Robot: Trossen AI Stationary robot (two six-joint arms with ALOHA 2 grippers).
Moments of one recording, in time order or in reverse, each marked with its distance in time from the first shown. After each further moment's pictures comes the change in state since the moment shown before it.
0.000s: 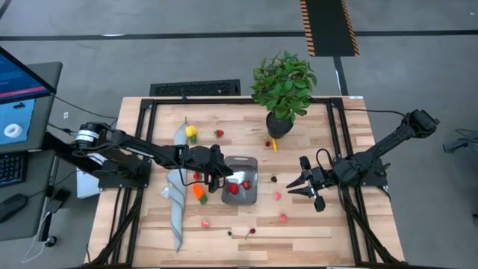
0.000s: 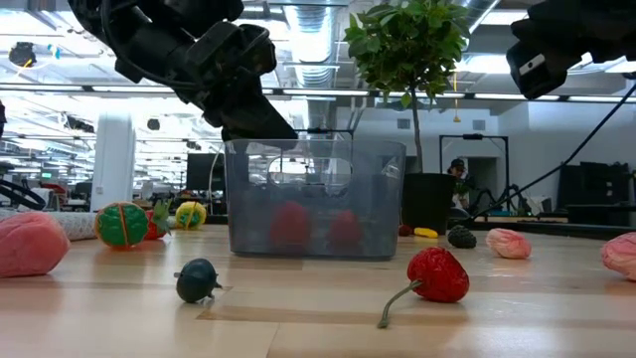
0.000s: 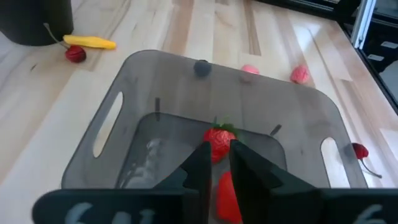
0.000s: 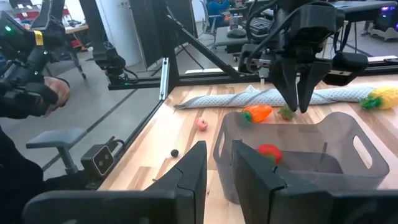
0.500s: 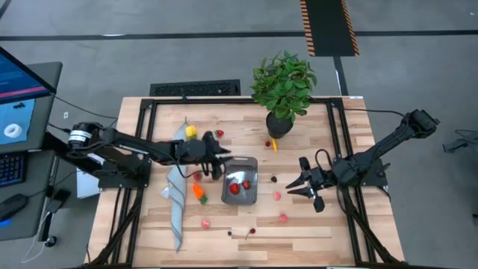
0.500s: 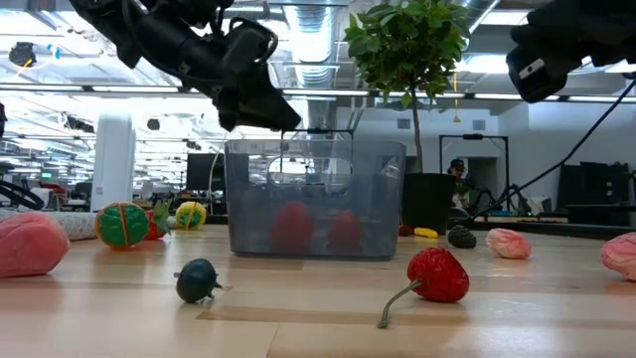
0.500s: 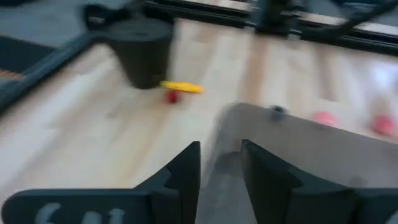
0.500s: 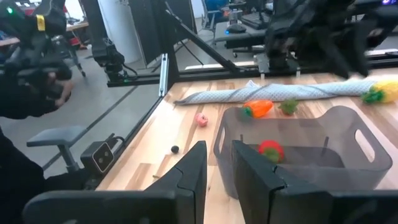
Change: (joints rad) left arm 0.053 -0.097 -0.001 -0.021 -0.283 0.045; right arm 0.000 0.024 0.000 0.004 0.000 0.016
